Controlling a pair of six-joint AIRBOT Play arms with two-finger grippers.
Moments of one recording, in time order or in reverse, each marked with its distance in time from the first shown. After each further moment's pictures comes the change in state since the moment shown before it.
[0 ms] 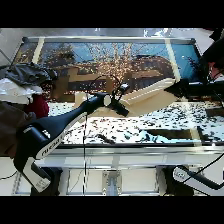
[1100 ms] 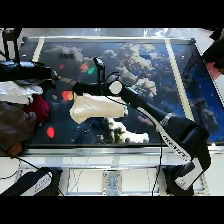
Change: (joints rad) left arm 0.725 0.707 -0.018 0.156 -0.395 0.000; right arm 1.045 -0.574 0.449 -0.064 -0.879 0.229
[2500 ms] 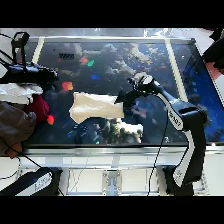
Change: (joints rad) left arm 0.016 -0.066 -0.015 -0.011 -0.035 -0.053; right arm -0.465 -0.264 -0.025 0.029 0.718 -0.015
